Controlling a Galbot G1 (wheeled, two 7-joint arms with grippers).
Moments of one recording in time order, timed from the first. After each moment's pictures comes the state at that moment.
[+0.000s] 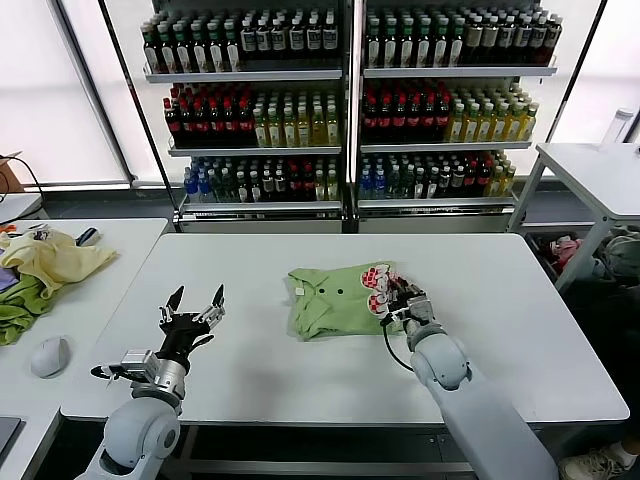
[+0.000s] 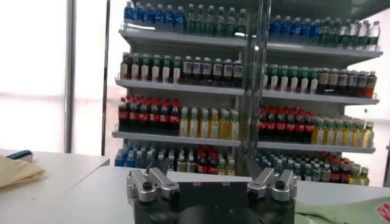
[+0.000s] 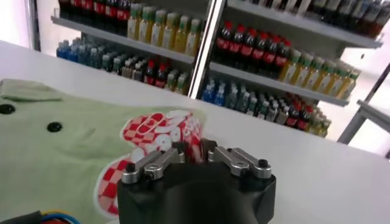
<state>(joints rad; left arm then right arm) 1.23 -1.12 -0.42 -1.93 -0.51 0.15 -0.21 -0.77 1.18 0.08 1.53 0.28 -0.41 0.21</state>
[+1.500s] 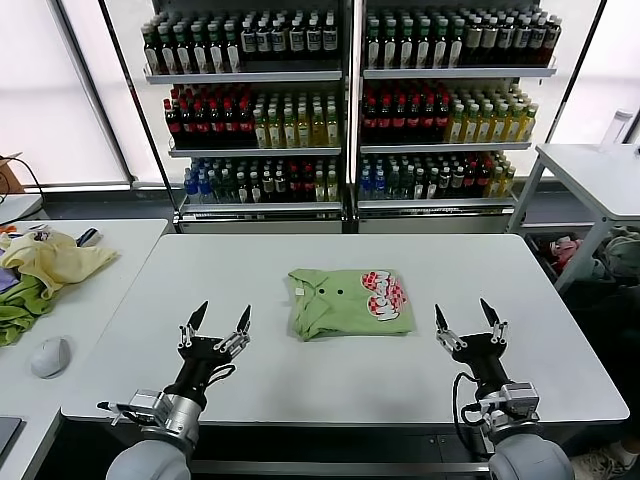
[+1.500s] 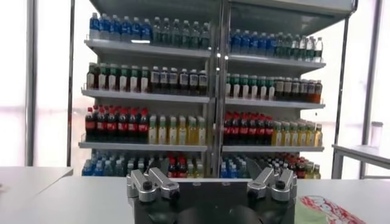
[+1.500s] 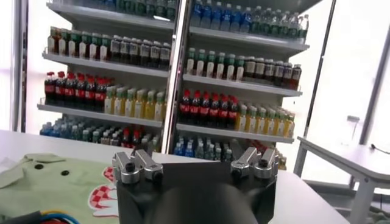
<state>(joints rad) 1.42 -1.18 -0.41 -2.13 -0.39 0.14 -0.15 -1.42 1.16 0.52 2.09 0.22 -0.15 0.13</state>
